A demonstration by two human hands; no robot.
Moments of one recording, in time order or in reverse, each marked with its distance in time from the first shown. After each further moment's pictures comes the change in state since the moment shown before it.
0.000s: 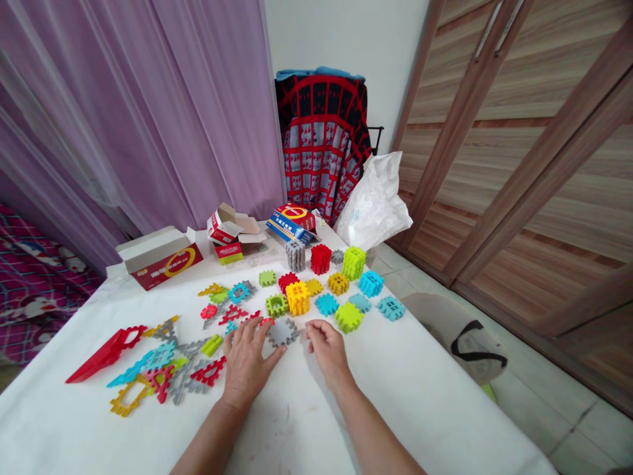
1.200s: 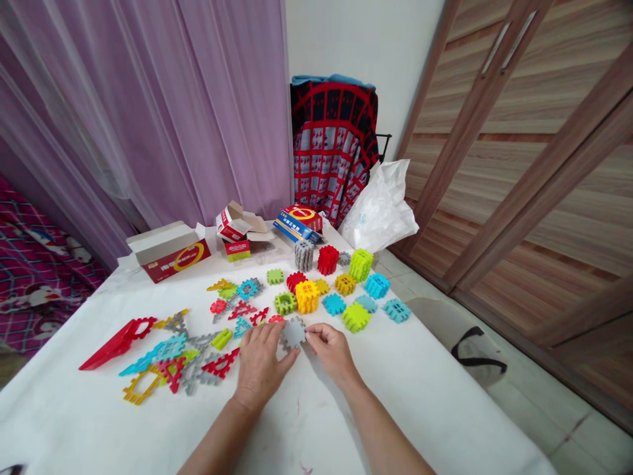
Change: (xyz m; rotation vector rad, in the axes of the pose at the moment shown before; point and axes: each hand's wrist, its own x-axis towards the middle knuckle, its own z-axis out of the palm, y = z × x) left_hand -0.006 0.007 -0.003 -0.144 0.055 0.083; right_hand 0.001 0.019 -0.003 -0.213 -0.139 -0.067
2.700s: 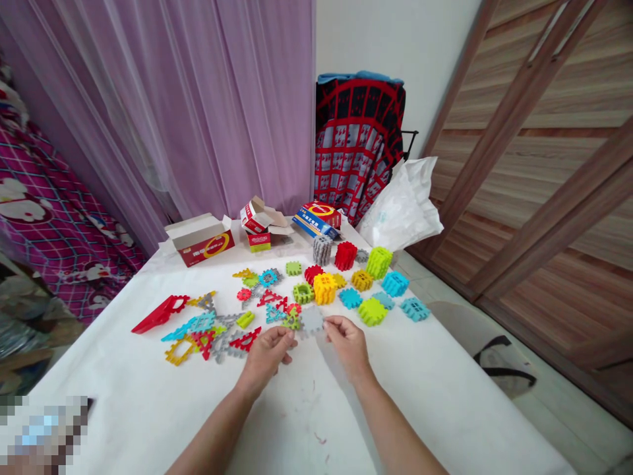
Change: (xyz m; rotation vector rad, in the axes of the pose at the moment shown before) left_hand -0.021 -0.008 -0.023 -0.892 -0.333 -0.752; right_hand -0.014 -0.002 0.004 0.030 0.114 -0.122
